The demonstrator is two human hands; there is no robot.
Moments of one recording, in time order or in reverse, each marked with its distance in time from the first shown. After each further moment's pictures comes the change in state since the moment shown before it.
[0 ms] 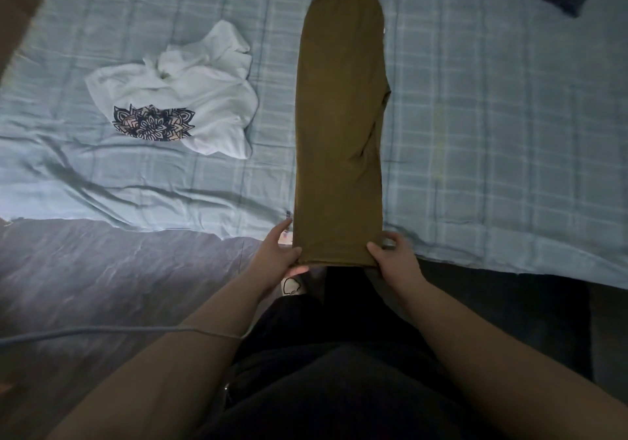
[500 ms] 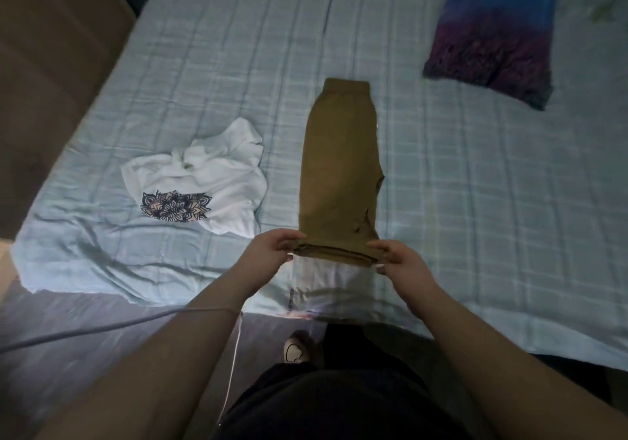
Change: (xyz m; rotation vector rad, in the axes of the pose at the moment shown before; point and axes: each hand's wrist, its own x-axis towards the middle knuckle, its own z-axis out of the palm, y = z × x) left_hand 0.002 0.198 0.006 0.383 -0.030 0.300; right_hand 0.007 -0.174 -0.050 -0.077 -0.144 -0.317
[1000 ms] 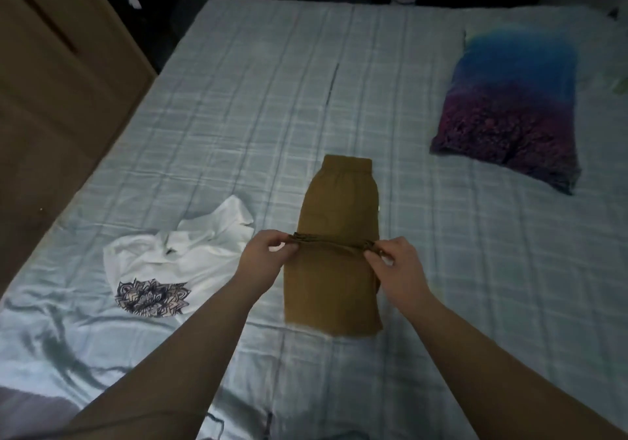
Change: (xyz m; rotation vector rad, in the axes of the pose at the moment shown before) left_hand 0.185 0.143 -0.004 0.124 0.327 0.144; right_hand 0.219 -0.110 -0.059 -0.275 0.178 -0.355
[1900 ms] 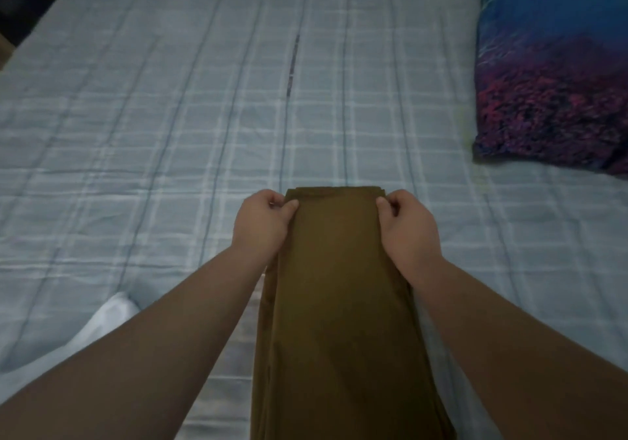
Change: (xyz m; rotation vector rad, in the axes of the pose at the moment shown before) left_hand 0.403 -0.052 0.136 0.222 0.090 0.058; right_hand 0.361 0.125 0.110 -0.148 0.324 0.109
